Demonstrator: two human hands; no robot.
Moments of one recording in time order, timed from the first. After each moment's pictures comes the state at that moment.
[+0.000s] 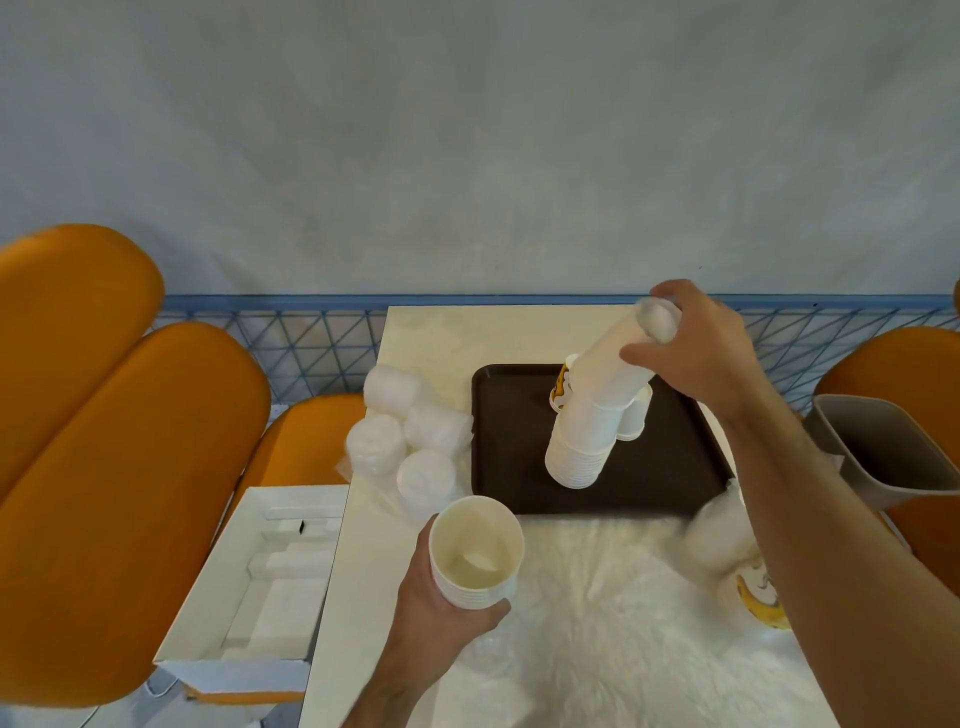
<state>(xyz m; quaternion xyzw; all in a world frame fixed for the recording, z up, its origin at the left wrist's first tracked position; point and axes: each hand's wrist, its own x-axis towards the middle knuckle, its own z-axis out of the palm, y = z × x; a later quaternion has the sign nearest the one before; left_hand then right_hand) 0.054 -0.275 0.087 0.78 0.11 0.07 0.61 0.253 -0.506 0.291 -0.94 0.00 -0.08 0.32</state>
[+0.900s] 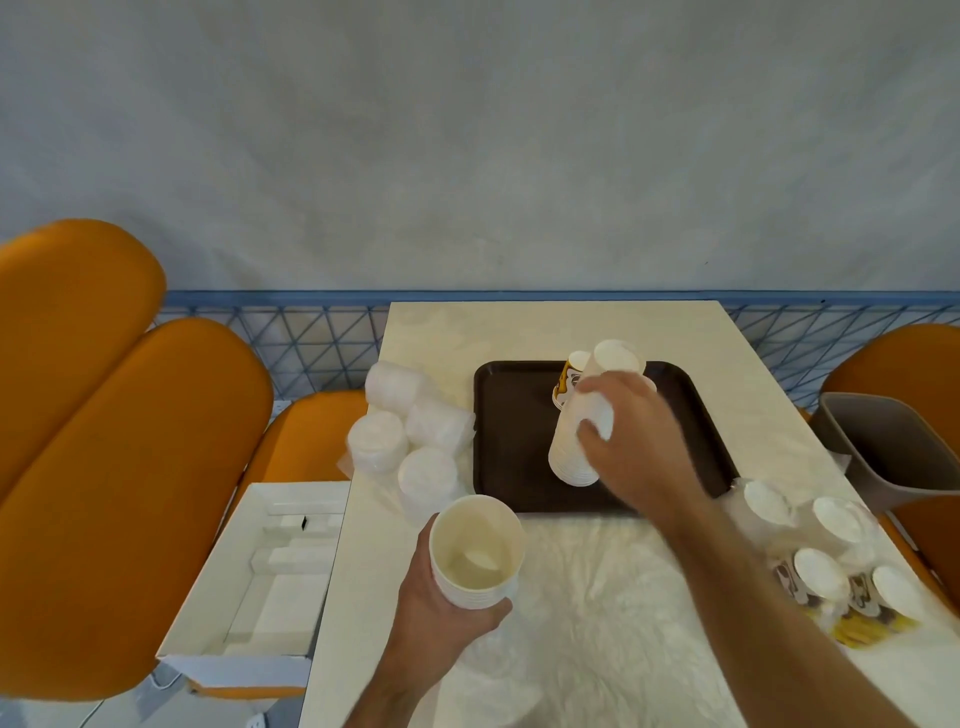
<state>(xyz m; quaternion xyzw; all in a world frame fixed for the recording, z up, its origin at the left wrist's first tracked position) 0.054 -0.277 0.087 0.79 0.10 0.08 0.60 0.193 -0.471 0.222 -0.94 -0.12 -0.10 0.31</state>
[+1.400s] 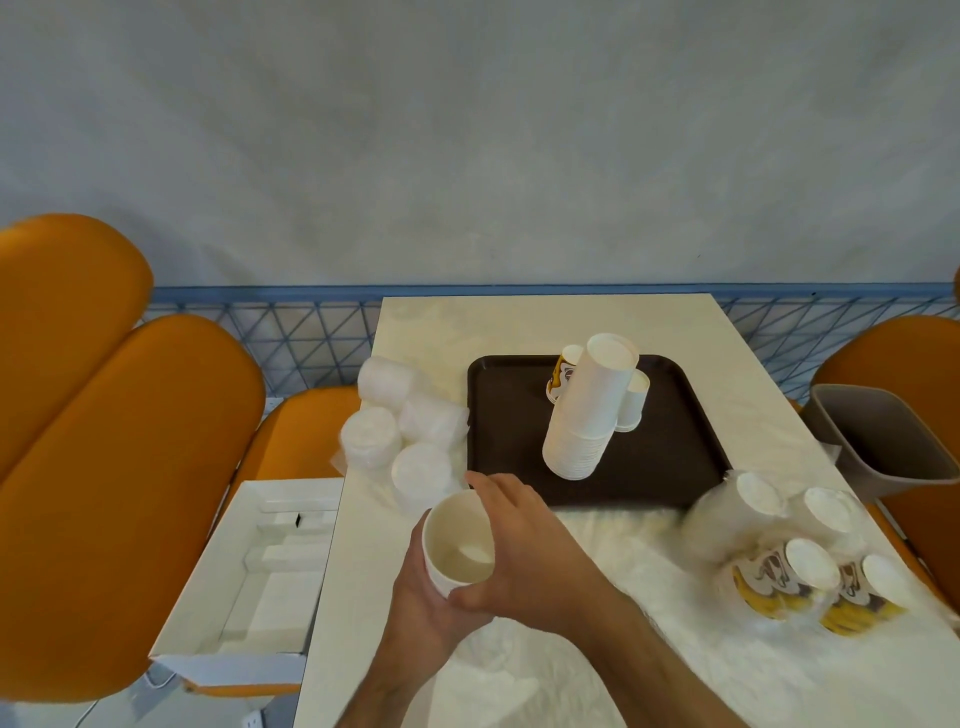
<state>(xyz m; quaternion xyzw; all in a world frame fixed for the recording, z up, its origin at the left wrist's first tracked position) 0.054 -0.288 0.112 0.74 0.15 0.04 0.66 0.112 -0.411 0.188 -0.92 -0.26 0.15 0.26</state>
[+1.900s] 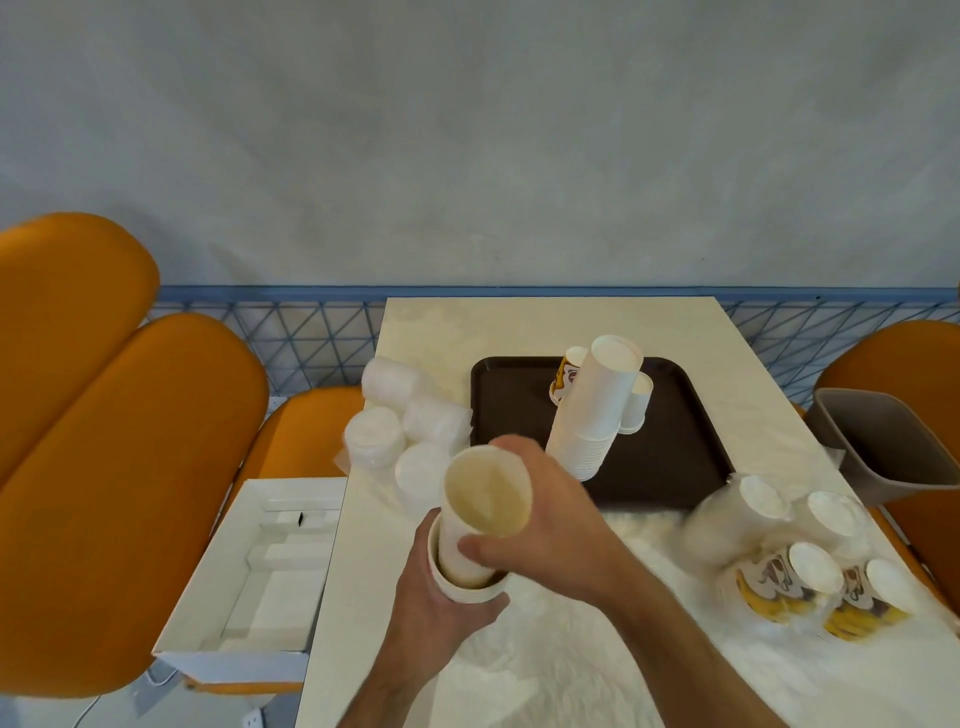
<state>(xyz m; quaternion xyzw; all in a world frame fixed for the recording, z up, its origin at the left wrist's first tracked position) 0.054 -0.280 0.101 0.79 0.14 0.04 0.59 0.122 -0.424 0.215 -0.86 -0.18 0.13 0.46</state>
